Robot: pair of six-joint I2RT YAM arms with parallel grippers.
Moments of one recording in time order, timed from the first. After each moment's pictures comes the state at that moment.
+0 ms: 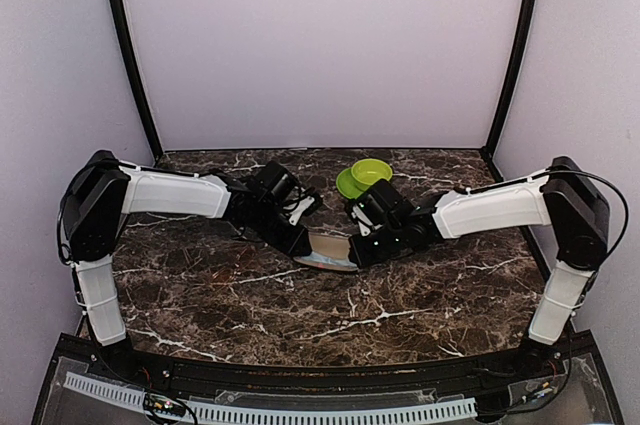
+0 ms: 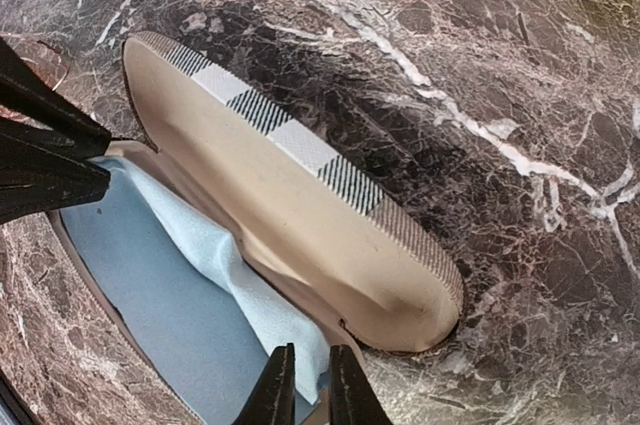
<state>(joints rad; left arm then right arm) -0.77 1.91 1.29 -0.42 0.24 -0.15 0.89 1.78 1.09 -0.29 0.01 0.44</state>
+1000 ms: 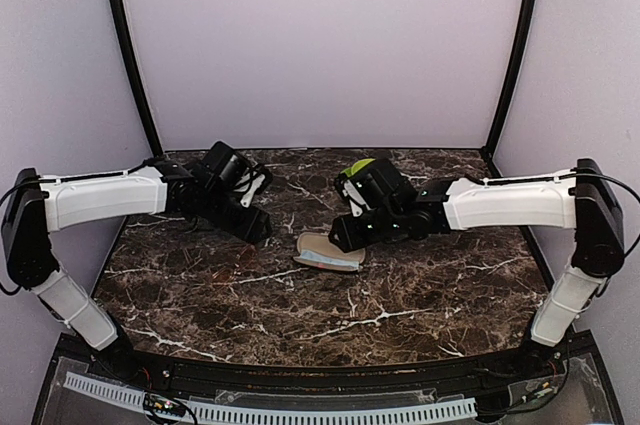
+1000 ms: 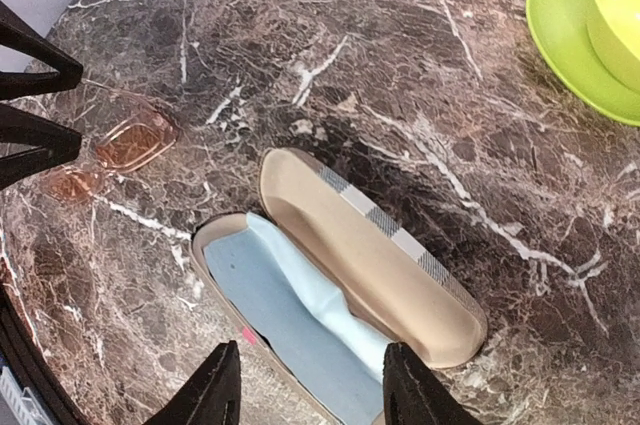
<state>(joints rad) -0.70 1.55 1.12 -0.55 0.00 -0.18 0.95 1.69 1.18 -0.32 0.06 0.42</state>
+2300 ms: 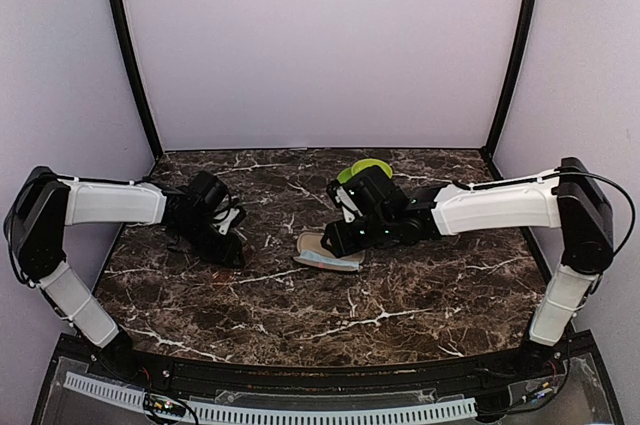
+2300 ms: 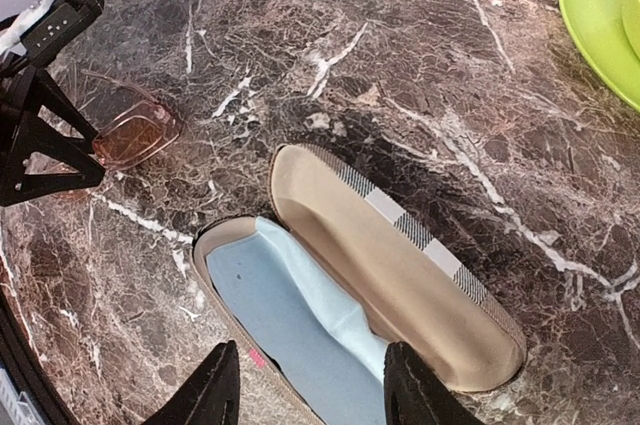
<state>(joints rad) -0.52 1.59 0.92 -0.57 0.21 -0.23 0.96 1.76 1.18 -0.24 0.03 0.42</state>
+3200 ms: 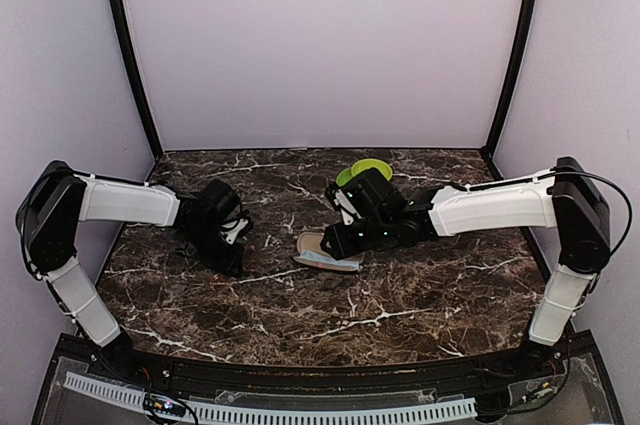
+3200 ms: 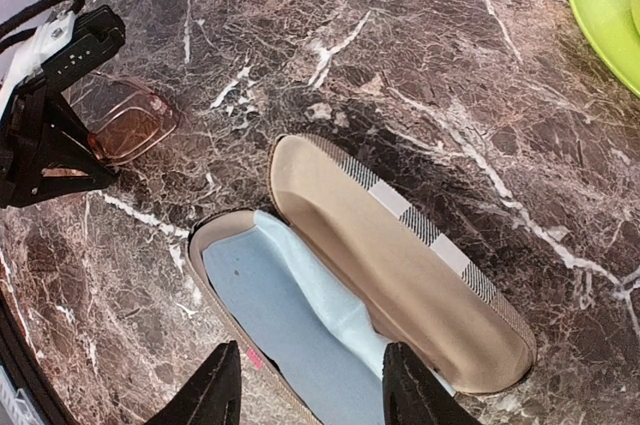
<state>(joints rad) -0.57 1.67 0.94 -0.60 0.14 -0.18 0.96 1.77 1.18 -0.23 0.02 0.42</state>
